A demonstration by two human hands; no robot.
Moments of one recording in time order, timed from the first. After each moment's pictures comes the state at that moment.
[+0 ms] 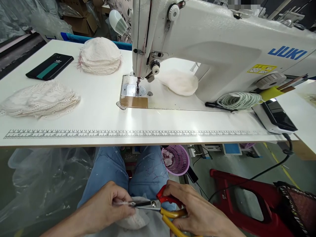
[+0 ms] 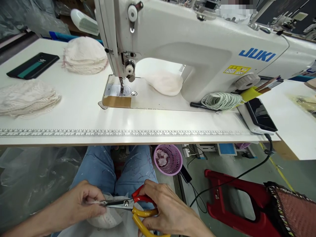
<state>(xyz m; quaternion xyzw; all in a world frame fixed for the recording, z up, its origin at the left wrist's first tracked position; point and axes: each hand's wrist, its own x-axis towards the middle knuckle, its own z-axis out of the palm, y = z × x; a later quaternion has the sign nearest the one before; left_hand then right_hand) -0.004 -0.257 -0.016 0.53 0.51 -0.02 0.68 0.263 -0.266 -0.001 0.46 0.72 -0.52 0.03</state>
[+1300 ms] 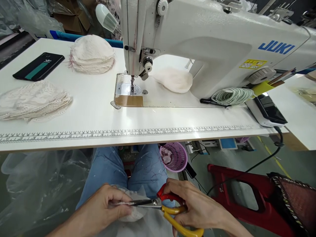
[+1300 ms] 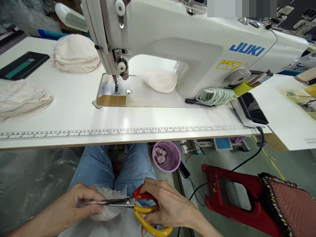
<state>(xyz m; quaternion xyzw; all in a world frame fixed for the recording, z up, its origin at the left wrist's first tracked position) -0.015 -0.265 -0.019 0.57 0.54 -0.05 0.61 0.271 -0.265 0.000 0.45 0.73 -0.51 0.04</state>
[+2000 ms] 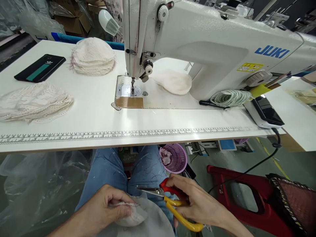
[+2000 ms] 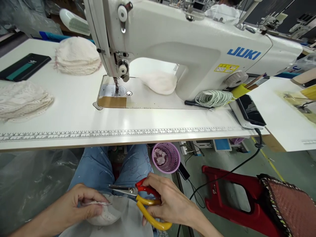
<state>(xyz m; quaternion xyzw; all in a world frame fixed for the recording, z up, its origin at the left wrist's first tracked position) -0.010 -0.261 -0.021 0.50 0.49 0.02 0.72 0.272 -0.265 0.005 0.50 0.73 -0.47 0.00</state>
